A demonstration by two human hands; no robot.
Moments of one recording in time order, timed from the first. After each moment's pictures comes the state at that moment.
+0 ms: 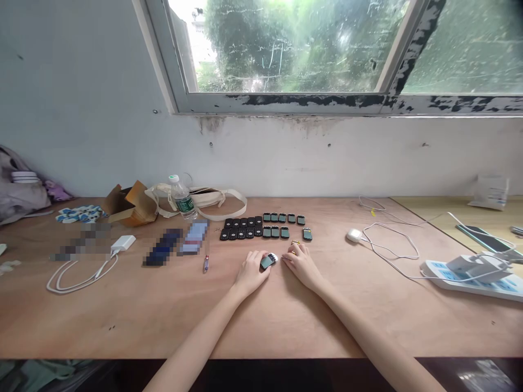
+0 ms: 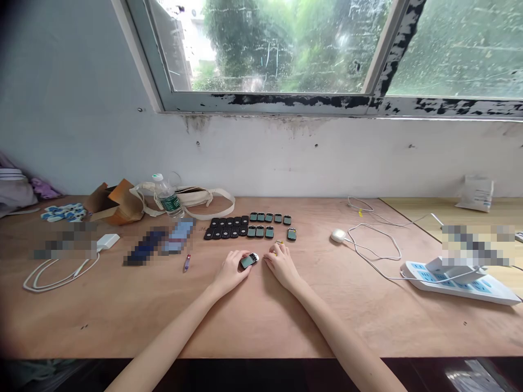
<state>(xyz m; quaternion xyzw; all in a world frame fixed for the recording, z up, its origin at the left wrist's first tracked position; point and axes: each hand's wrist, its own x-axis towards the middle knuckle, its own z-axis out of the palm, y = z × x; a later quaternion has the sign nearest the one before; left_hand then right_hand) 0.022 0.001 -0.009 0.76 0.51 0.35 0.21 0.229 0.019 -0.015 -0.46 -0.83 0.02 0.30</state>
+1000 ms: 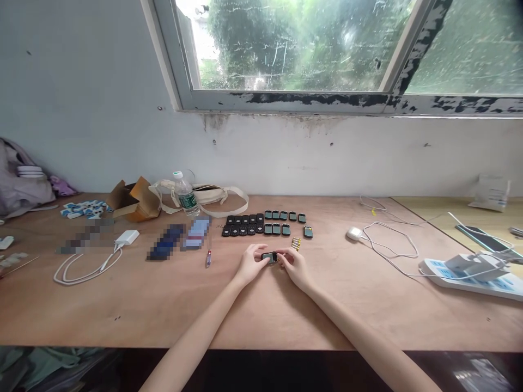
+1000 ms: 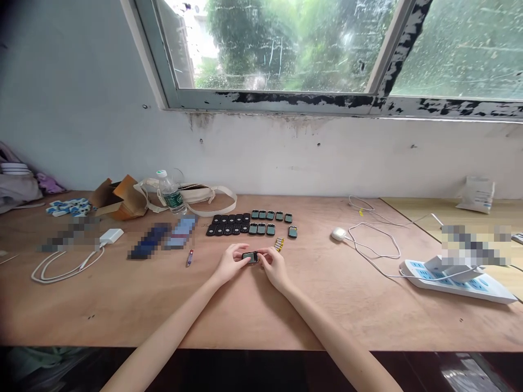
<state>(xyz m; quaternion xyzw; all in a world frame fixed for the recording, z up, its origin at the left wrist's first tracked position) 0.017 0.015 -0.023 0.62 0.48 0.48 0.41 0.193 0.002 -0.019 -0.46 -0.64 0.36 0.49</state>
